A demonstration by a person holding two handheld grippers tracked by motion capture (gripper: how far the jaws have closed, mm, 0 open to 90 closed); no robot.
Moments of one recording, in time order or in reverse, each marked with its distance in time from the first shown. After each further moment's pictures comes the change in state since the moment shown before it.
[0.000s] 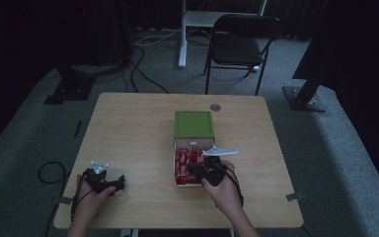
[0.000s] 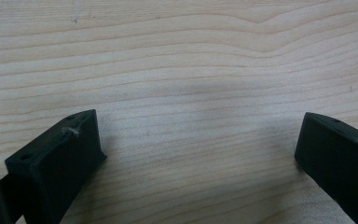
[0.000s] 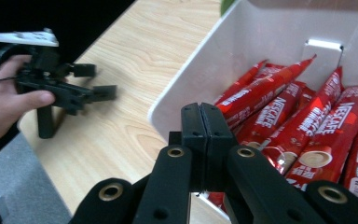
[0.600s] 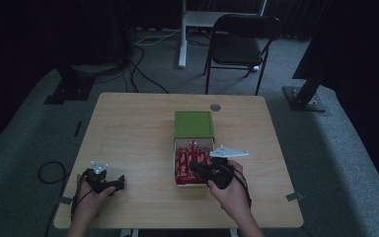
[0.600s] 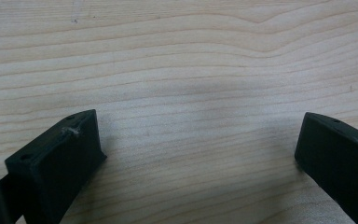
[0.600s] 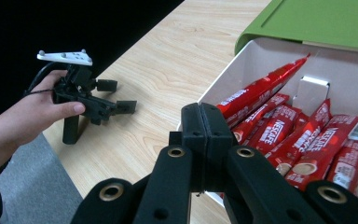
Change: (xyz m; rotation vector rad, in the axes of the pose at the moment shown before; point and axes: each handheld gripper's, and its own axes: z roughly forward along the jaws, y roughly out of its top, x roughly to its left) left arm 0.000 0.000 0.000 0.002 0.000 0.000; right arm 0.013 0.009 -0.035 -0.084 0.027 -0.046
